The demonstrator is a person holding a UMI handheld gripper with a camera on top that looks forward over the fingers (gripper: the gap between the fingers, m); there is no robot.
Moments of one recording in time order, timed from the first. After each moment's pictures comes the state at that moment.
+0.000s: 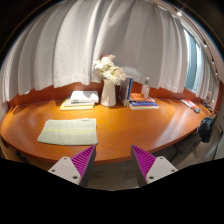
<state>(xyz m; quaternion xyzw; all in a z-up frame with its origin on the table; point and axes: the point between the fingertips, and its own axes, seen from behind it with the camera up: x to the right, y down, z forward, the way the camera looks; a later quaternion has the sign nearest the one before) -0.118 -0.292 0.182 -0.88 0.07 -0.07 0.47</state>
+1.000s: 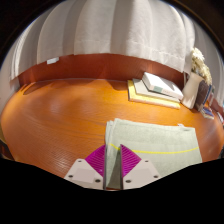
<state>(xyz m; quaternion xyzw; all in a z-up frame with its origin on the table) -0.511 -0.038 -0.015 -0.91 -0.06 -0.01 0.41</state>
